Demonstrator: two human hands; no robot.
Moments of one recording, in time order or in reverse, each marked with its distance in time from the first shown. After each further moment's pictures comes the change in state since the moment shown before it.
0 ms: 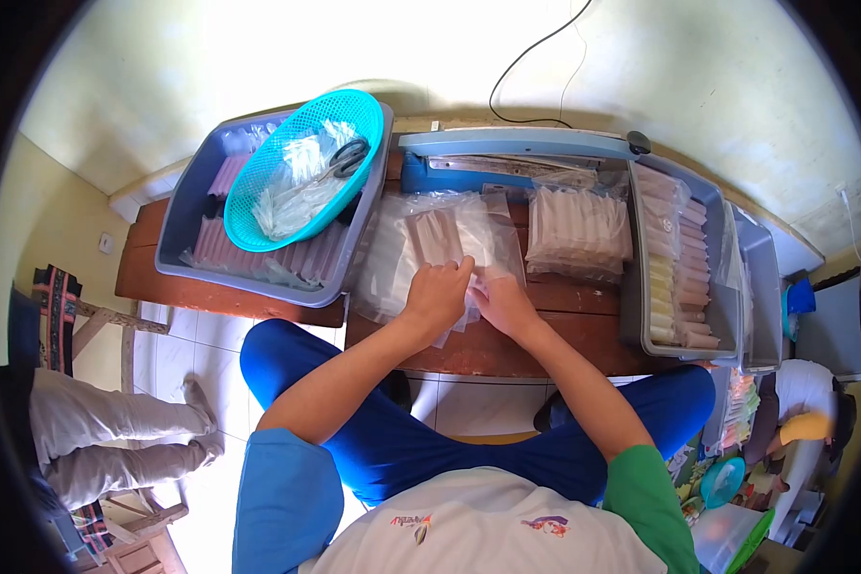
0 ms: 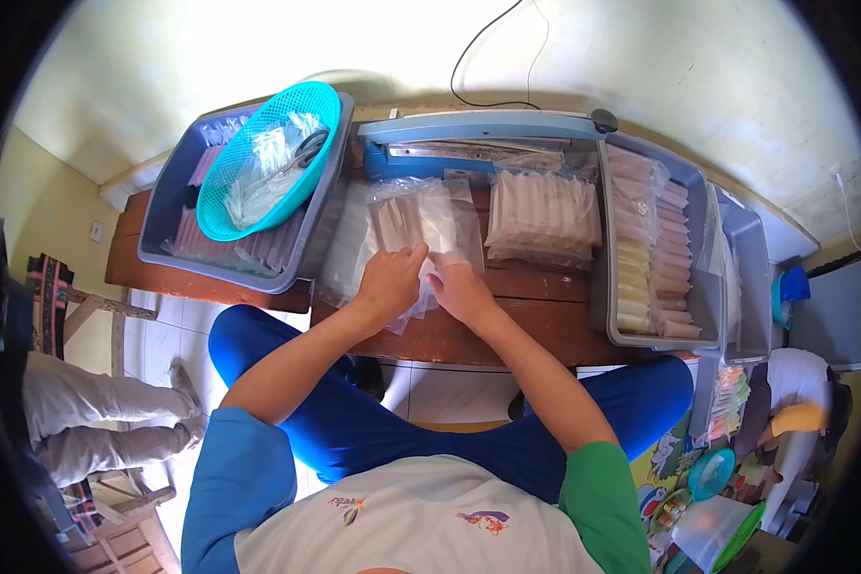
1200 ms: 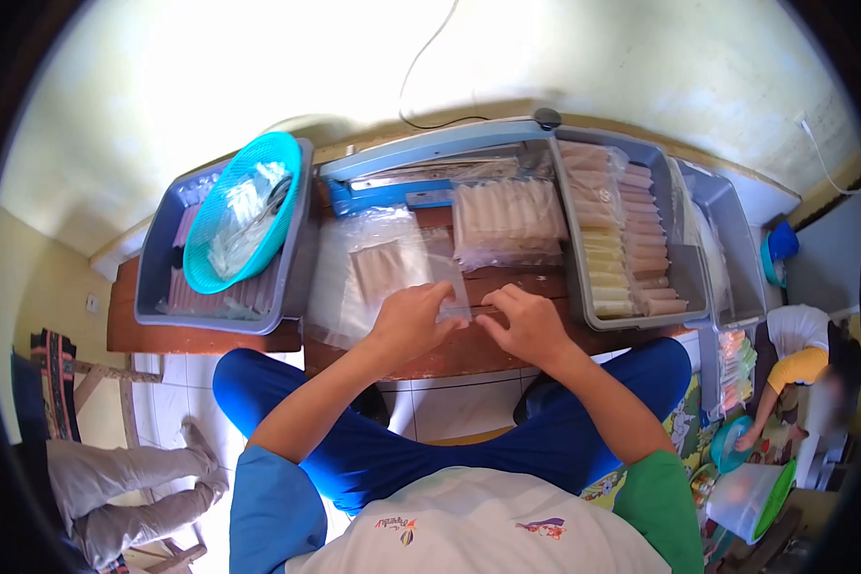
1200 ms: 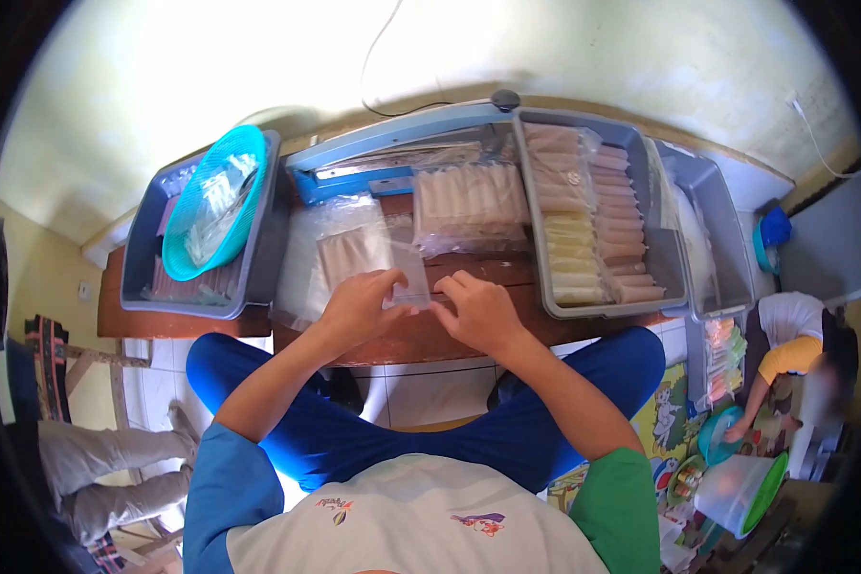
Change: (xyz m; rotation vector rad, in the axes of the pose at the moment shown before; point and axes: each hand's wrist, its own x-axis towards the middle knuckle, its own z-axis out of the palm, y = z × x) left_hand 0.009 0.081 -0.049 -0.315 -0.192 0.037; right_hand -0.095 -0.005 -0.120 -0.166 0.149 -0.112
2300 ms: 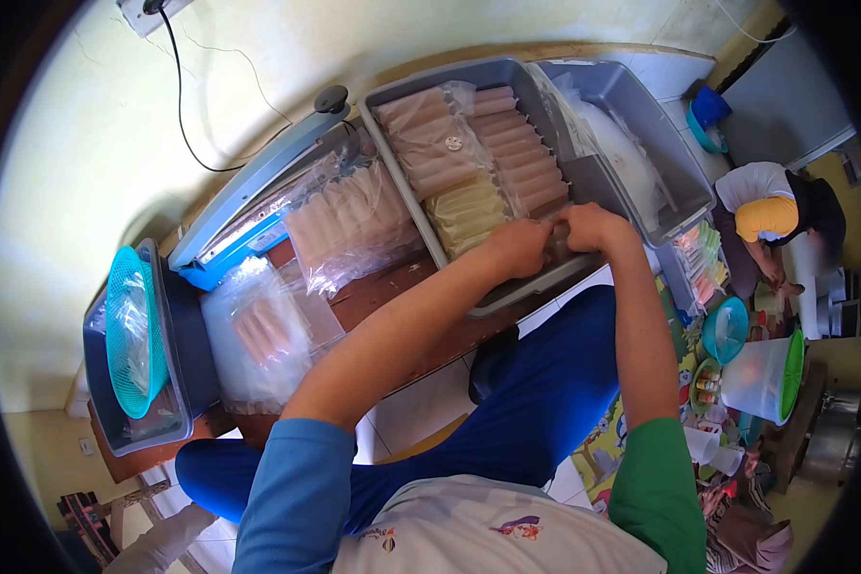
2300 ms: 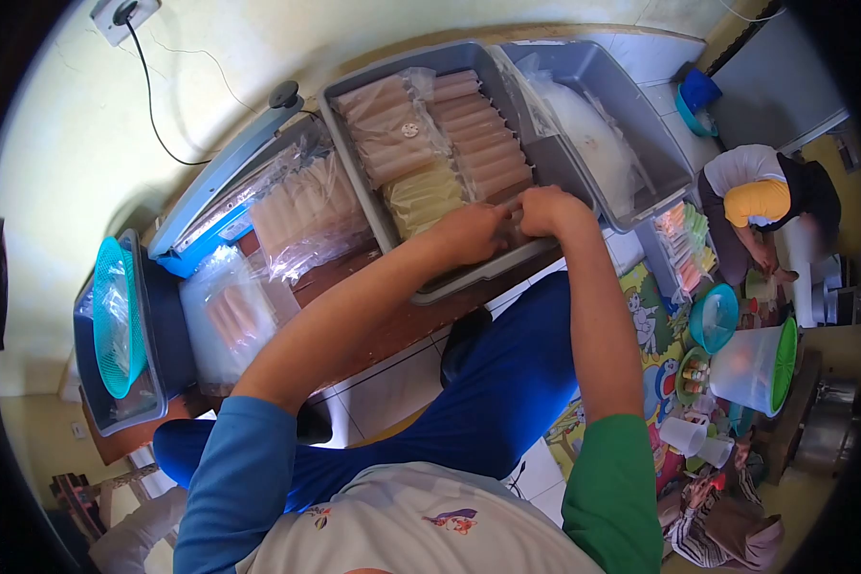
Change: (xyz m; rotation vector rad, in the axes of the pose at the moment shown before) left_hand 0.225 0.186 0.192 -0.051 -0.441 0.536; right_hand -0.074 0.200 -0.182 -0.331 -0.547 0.992
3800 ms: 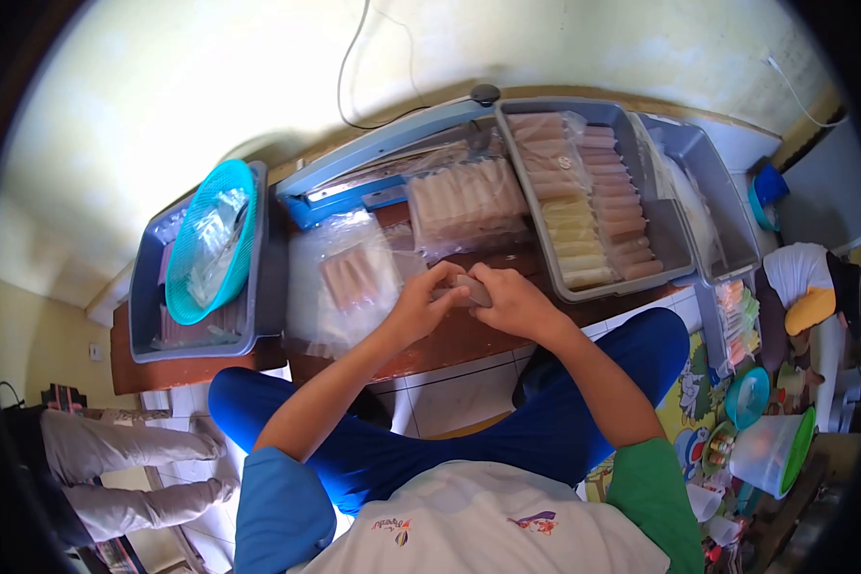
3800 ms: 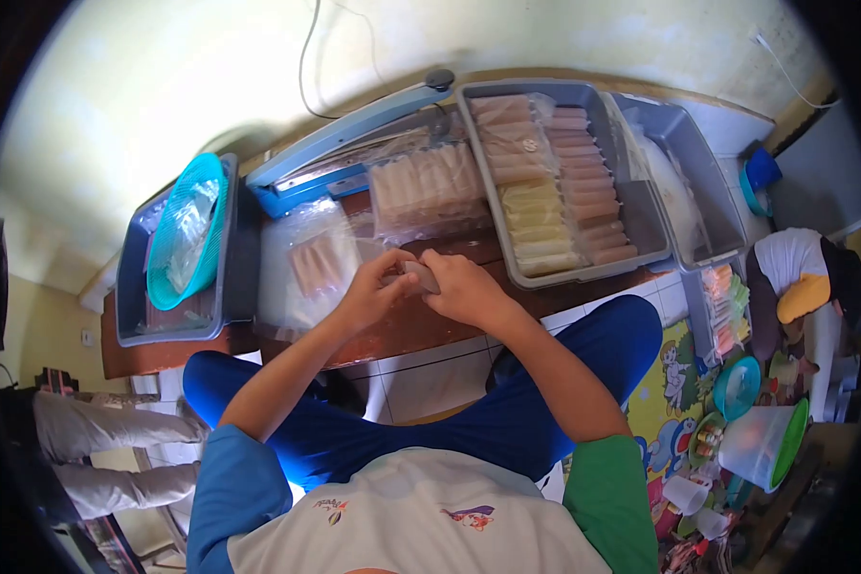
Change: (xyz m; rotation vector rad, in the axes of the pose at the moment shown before) left_hand -0.283 -0.046 -0.032 -0.661 0.556 -0.312; right_hand -0.073 -0.221 0.095 0.512 0.309 -0.904
